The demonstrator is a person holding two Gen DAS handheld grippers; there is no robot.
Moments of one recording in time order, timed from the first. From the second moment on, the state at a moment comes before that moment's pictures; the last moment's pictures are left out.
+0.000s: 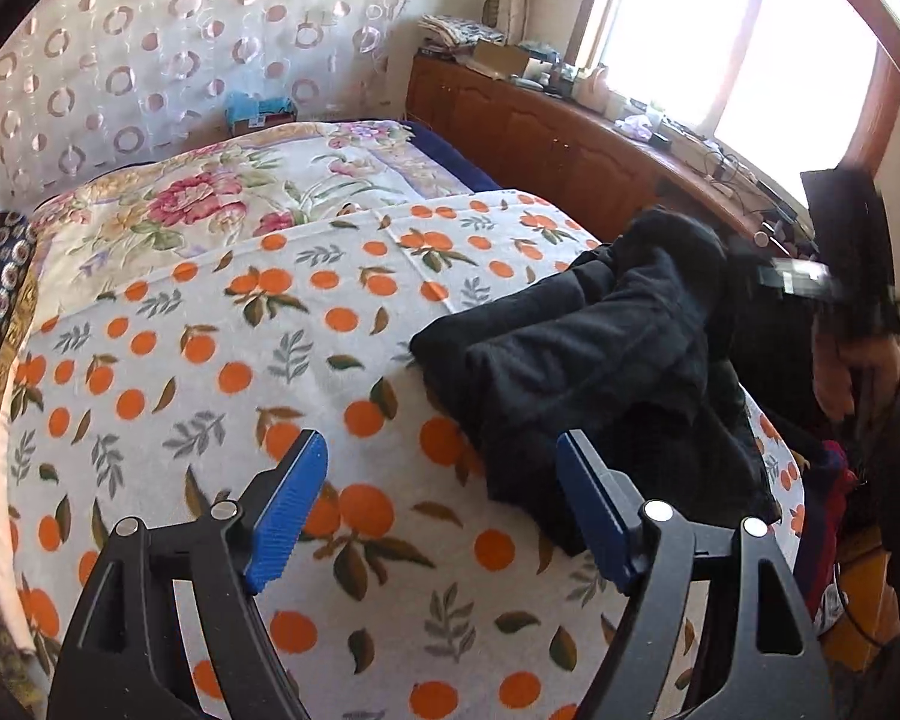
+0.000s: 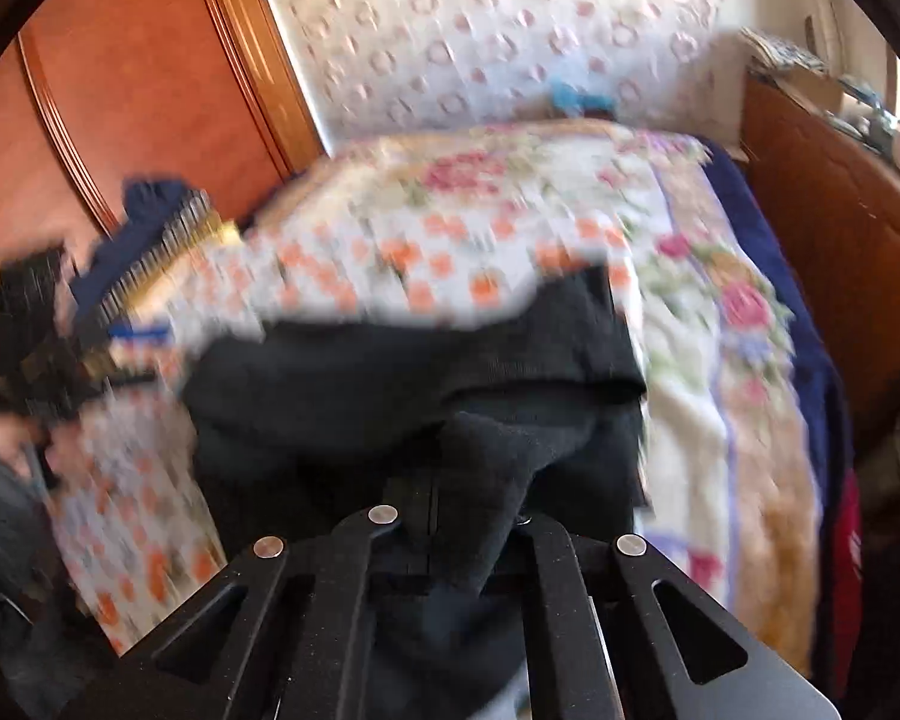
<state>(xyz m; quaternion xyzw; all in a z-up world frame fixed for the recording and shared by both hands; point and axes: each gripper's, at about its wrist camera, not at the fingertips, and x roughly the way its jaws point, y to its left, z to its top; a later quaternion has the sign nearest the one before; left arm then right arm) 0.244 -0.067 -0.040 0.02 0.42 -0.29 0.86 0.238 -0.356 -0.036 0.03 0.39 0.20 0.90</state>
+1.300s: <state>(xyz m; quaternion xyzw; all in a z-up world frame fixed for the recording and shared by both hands) 0.216 -0.080 -0.071 0.04 0.45 -0.31 0.84 0.086 -0.301 -0.092 -0.12 0.44 0.18 0.87</state>
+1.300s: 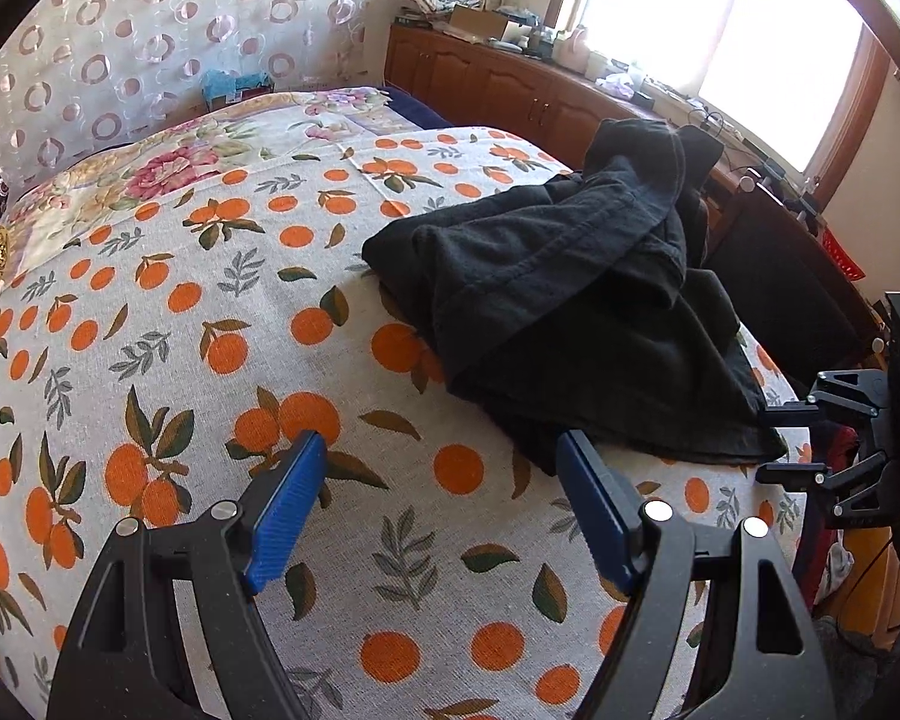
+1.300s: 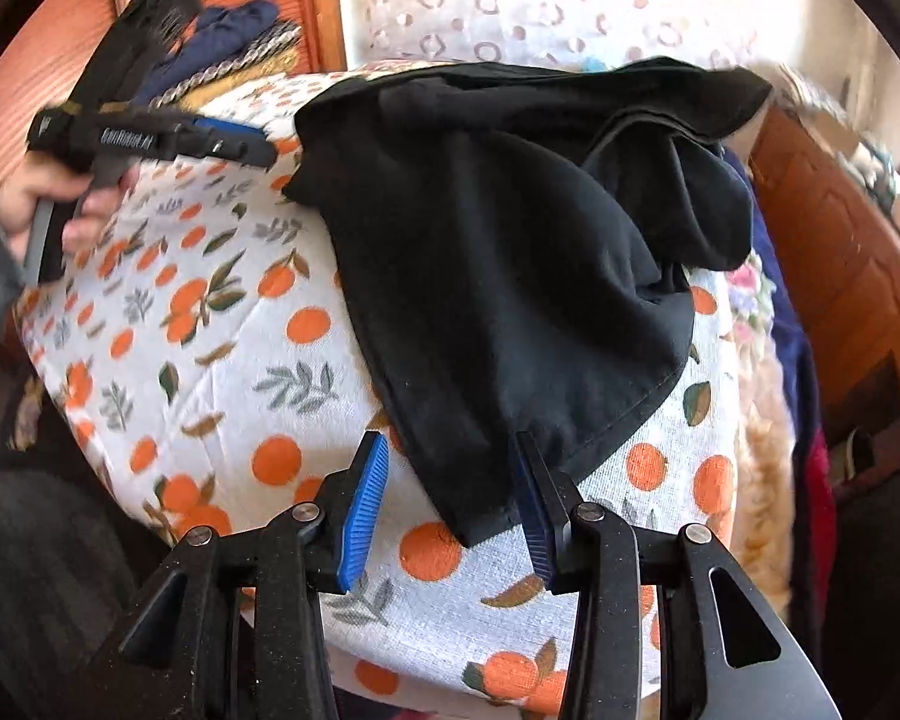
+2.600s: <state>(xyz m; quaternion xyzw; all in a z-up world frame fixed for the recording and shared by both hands) 0.328 -0.110 -0.061 0.01 0.42 -0.21 0.88 0.288 -0.374 0.015 -0.09 0.32 0.05 0.94</state>
